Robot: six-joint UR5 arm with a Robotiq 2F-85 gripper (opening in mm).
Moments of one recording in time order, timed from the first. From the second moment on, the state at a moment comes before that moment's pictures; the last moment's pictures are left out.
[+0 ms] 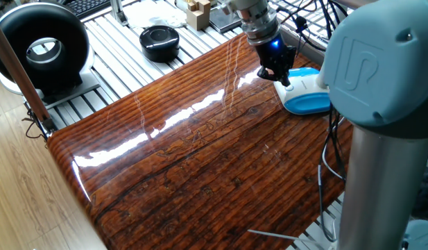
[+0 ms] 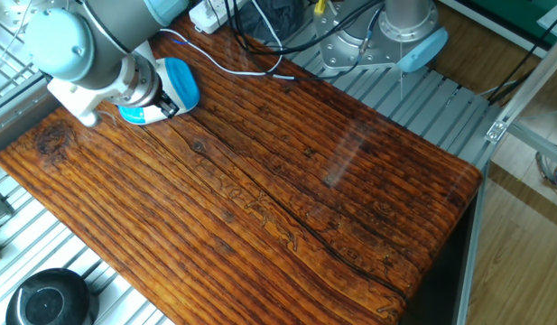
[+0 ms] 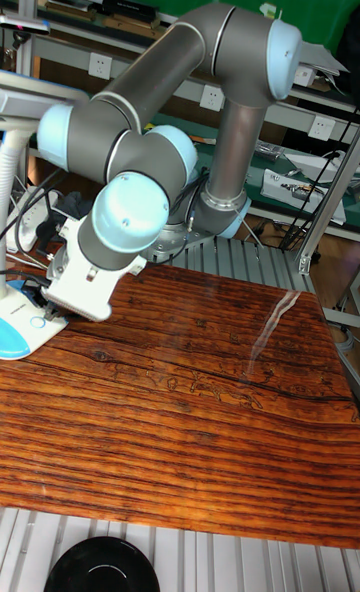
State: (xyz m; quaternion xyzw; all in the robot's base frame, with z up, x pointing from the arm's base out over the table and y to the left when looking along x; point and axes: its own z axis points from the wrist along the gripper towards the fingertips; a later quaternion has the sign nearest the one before) arm 0.483 -0.187 0.051 -0.05 -0.96 0.15 0.22
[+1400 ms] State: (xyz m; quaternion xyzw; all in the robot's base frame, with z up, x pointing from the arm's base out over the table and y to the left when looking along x) arm 0.476 -0.191 0.031 -0.03 -0.97 0.15 0.19
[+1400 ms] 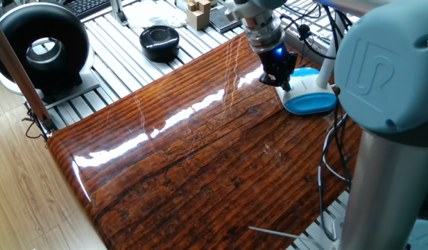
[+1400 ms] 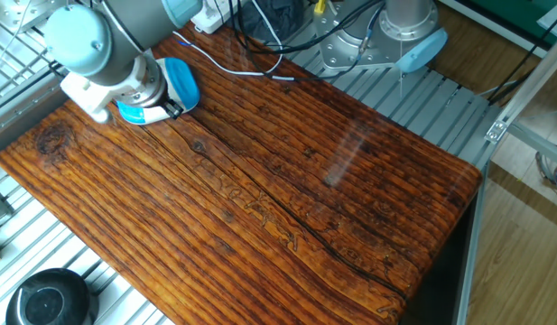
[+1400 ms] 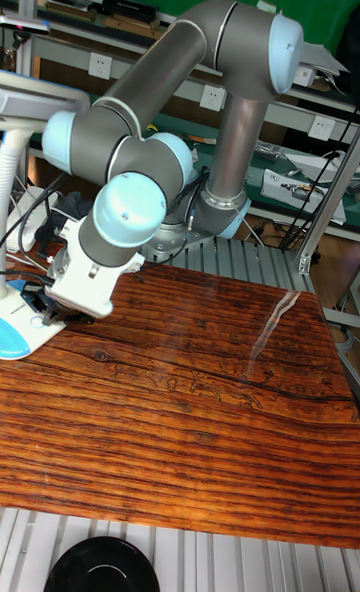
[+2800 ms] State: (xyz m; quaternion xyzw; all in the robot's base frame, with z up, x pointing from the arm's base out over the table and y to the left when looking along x) arm 0.472 -0.205 0.097 -0.02 -0.98 0.12 0.18
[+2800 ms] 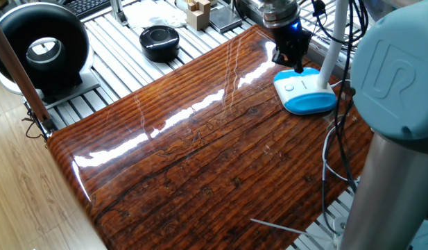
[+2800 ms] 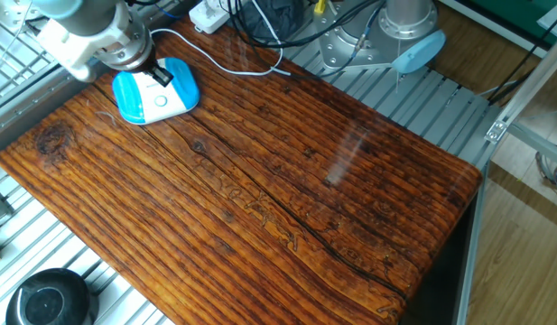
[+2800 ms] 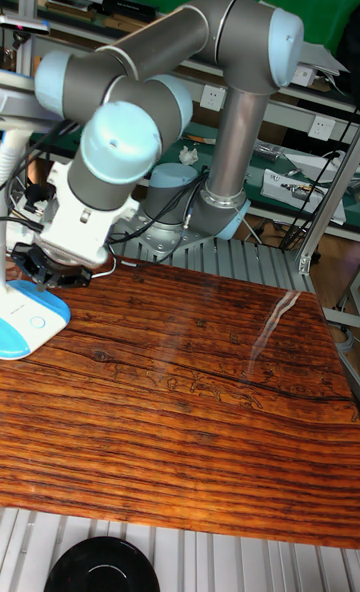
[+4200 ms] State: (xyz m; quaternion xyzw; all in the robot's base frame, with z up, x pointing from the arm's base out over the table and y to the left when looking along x) arm 0.487 -0.201 0.053 -0.03 -0.98 0.09 0.15
